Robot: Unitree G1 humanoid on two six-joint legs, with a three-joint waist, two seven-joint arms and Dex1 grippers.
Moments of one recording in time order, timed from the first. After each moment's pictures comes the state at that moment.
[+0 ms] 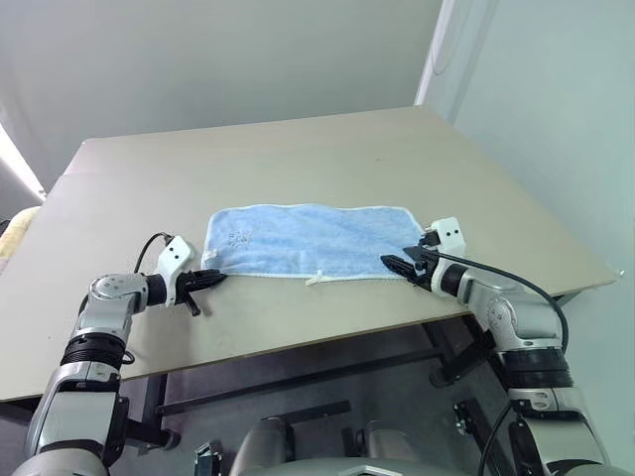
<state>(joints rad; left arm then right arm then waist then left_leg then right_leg) -0.50 0.63 0.02 0.79 -0.13 -0.03 -1.13 -0.38 -0.44 -0.08 0.13 0.37 0.71 0.56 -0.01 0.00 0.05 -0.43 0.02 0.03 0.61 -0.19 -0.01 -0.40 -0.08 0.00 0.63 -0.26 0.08</state>
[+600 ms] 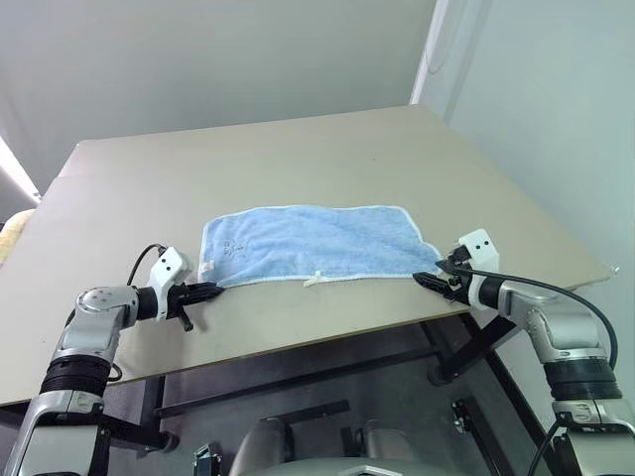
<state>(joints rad) -0.32 0.69 0.04 0.53 -0.21 0.13 -1.15 -0.30 -0.62 -0.06 0.14 0.30 0.66 0.69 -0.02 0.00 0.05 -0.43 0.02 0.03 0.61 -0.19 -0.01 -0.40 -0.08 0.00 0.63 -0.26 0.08</state>
